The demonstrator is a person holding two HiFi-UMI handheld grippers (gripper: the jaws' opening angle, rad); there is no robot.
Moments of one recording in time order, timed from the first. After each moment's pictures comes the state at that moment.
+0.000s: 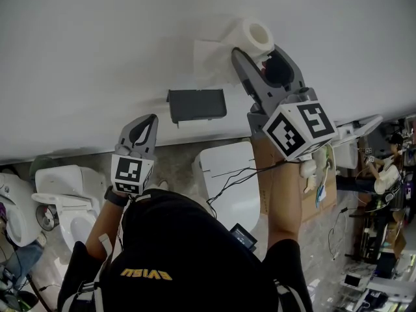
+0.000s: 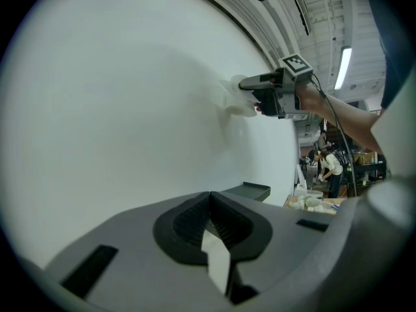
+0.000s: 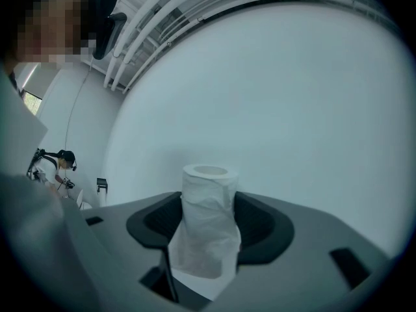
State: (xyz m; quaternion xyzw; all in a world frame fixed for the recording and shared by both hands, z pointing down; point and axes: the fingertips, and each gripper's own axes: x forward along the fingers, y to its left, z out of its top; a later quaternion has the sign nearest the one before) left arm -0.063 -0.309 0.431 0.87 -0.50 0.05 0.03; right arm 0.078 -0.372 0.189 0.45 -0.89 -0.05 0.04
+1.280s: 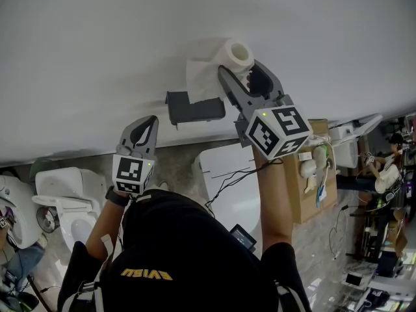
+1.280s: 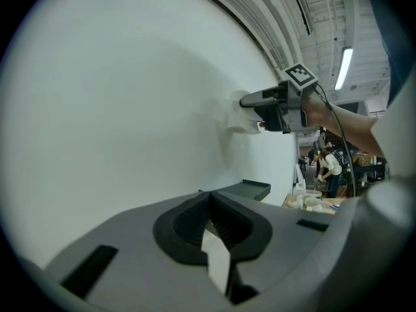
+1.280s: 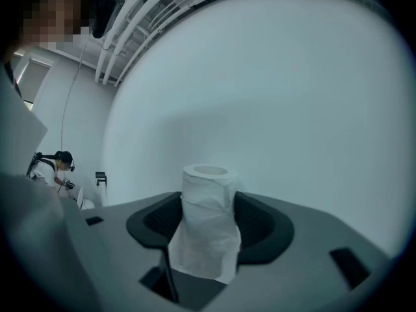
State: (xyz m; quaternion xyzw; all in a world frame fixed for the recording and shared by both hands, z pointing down) left arm -0.061 -0.313 0.444 0.87 -0.49 0.05 0.04; right arm 0.080 -0.381 0.259 0.46 -0.88 -0.01 0.08
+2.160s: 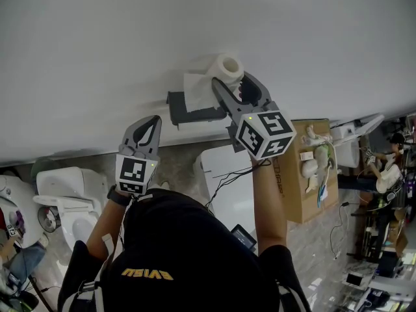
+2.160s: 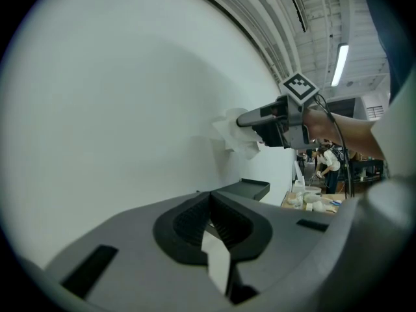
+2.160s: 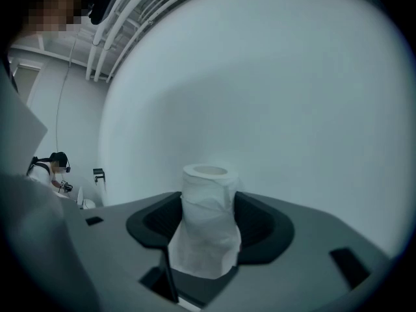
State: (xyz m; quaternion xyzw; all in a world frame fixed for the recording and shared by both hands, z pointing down) left arm -0.054 -0.314 0.441 0.87 -0.49 0.06 0.03; right arm 0.083 -0.385 0.313 0.47 -0.88 0.04 0.10
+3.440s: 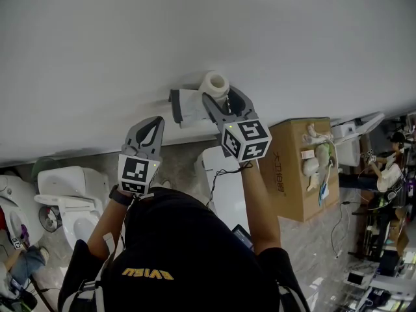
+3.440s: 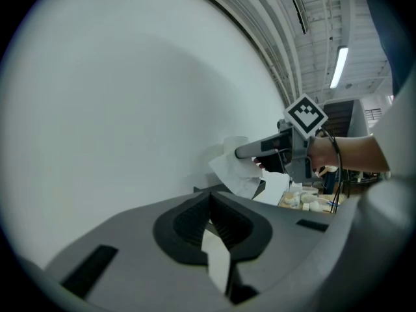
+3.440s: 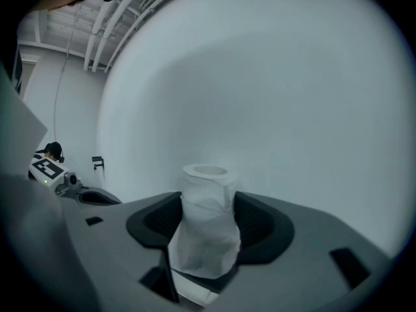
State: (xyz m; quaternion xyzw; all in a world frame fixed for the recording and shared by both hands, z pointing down) left arm -0.052 -0.305 0.447 0.88 -0.48 0.06 0.03; right arm 0.076 -0.375 0.392 0.48 -0.87 0.05 0.13
